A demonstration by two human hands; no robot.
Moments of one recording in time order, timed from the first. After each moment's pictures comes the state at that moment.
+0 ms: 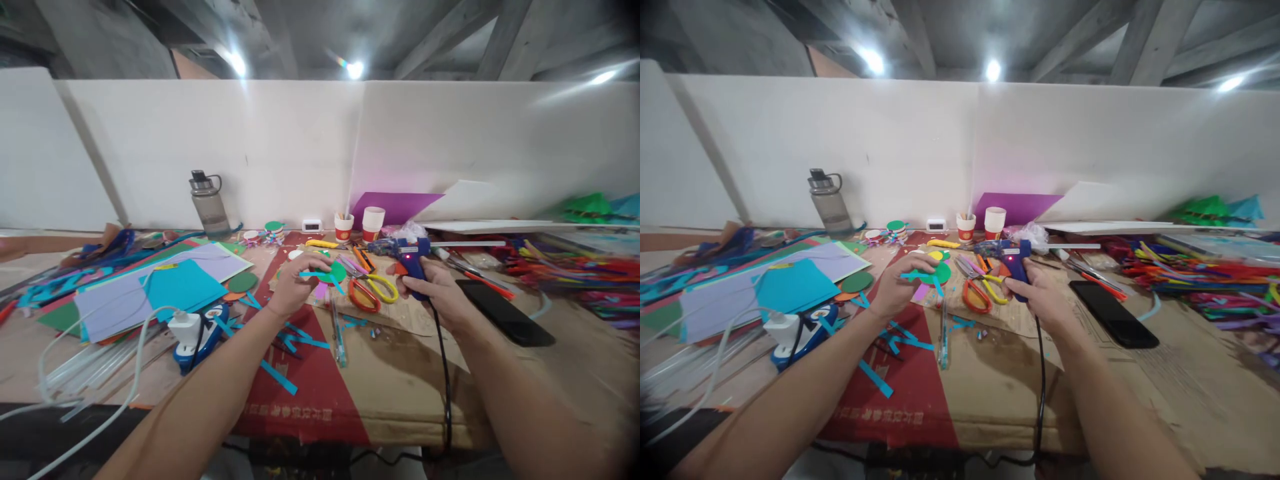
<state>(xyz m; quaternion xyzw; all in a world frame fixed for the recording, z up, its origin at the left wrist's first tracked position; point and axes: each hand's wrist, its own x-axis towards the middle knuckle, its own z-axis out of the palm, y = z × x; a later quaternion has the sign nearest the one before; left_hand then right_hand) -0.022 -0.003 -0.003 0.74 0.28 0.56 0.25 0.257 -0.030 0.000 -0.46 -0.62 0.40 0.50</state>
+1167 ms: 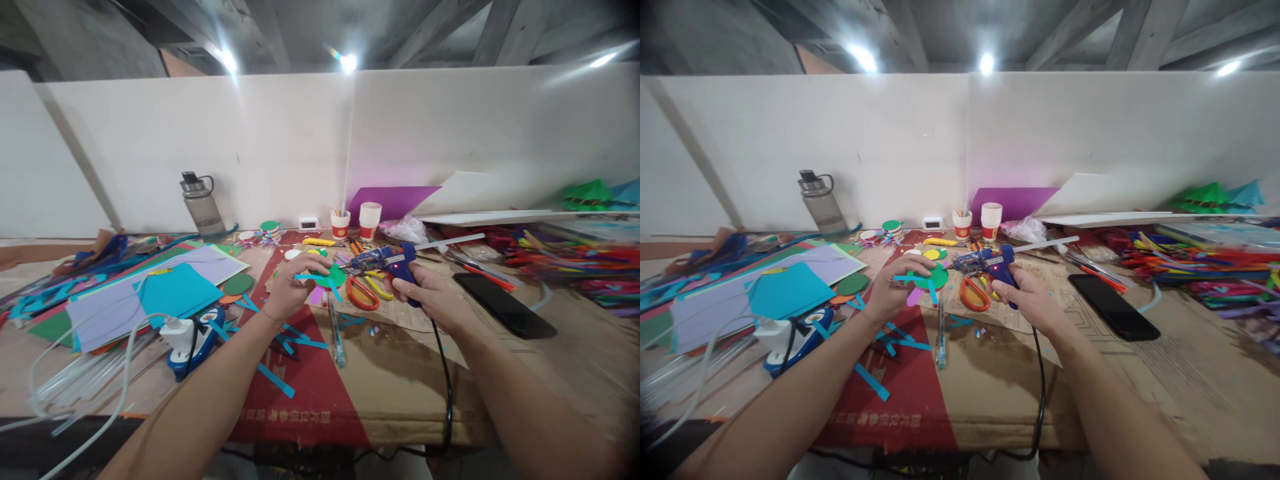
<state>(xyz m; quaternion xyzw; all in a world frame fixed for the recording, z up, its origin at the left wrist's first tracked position) -0.019 -0.008 0.000 0.75 0.28 0.54 0.25 0.258 -0.035 -0.008 -0.46 -0.64 0.43 0.44</state>
